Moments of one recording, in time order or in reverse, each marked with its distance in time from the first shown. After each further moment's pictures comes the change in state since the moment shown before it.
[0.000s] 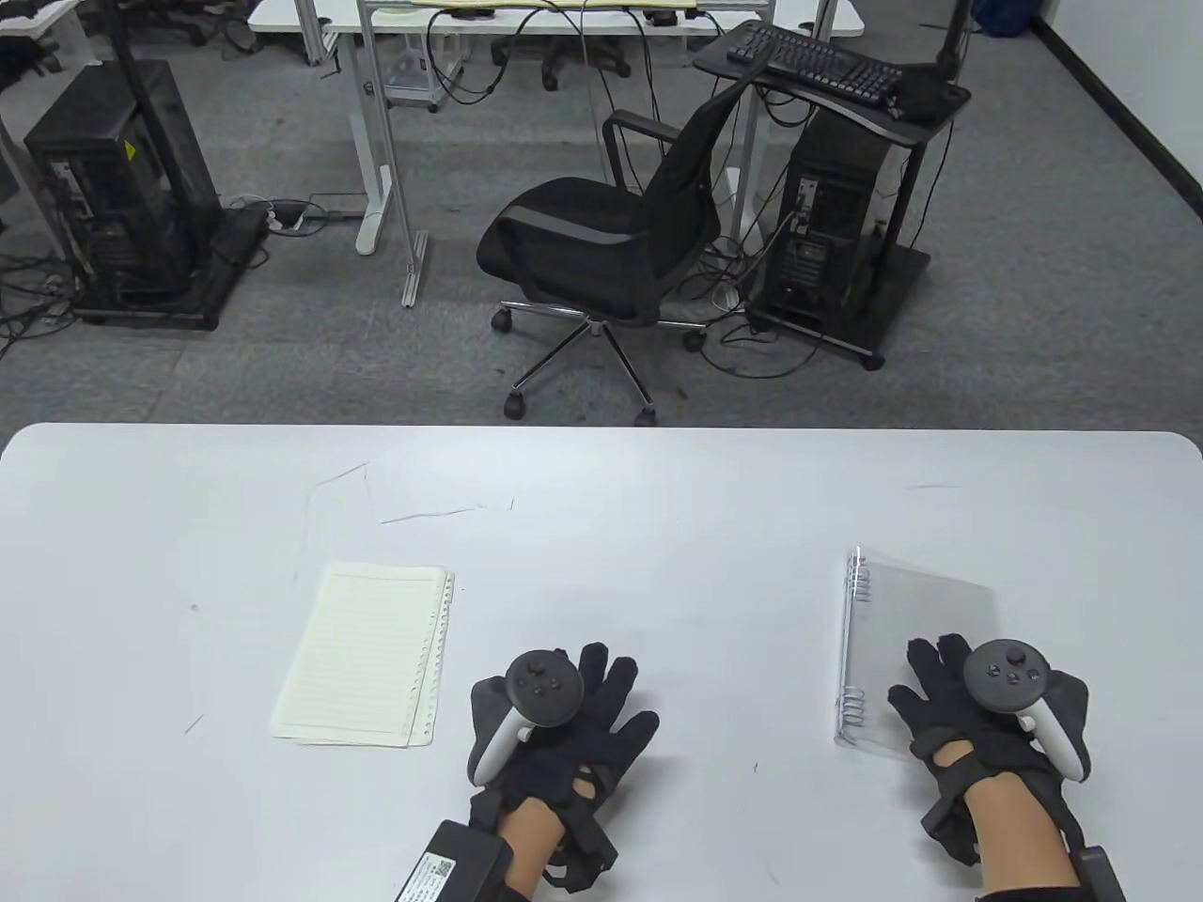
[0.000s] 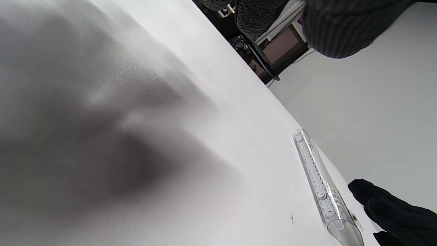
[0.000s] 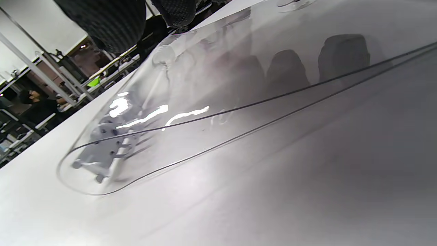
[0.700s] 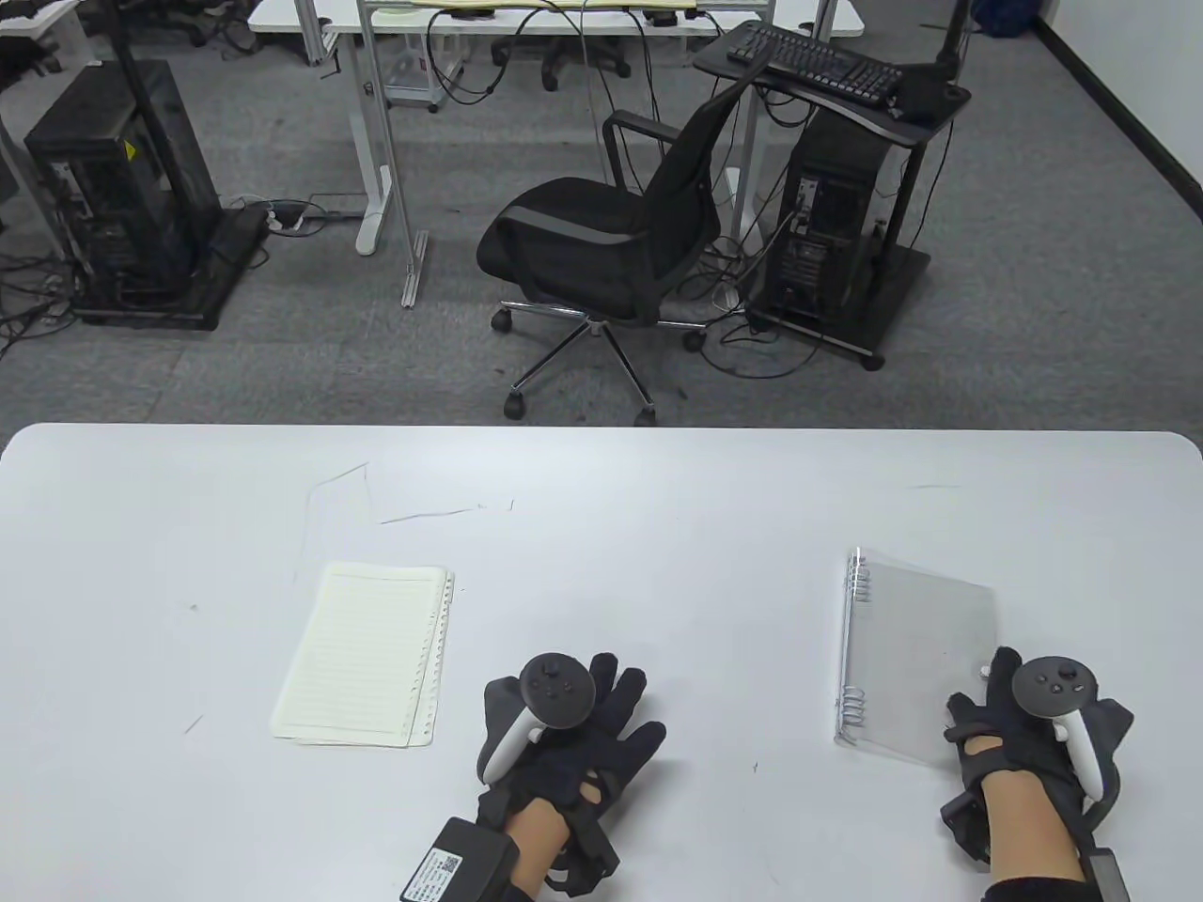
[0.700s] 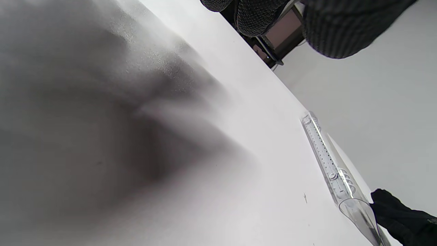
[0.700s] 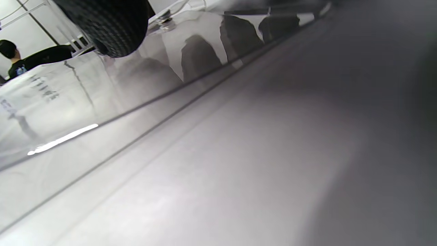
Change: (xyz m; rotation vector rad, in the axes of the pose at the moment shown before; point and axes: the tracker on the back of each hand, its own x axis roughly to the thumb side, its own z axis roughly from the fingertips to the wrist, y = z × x) left_hand 0.001 -0.010 -0.006 -0.053 0.009 -0.040; right_hand -0.053 -0.005 -0.006 -0.137 0.360 -0.049
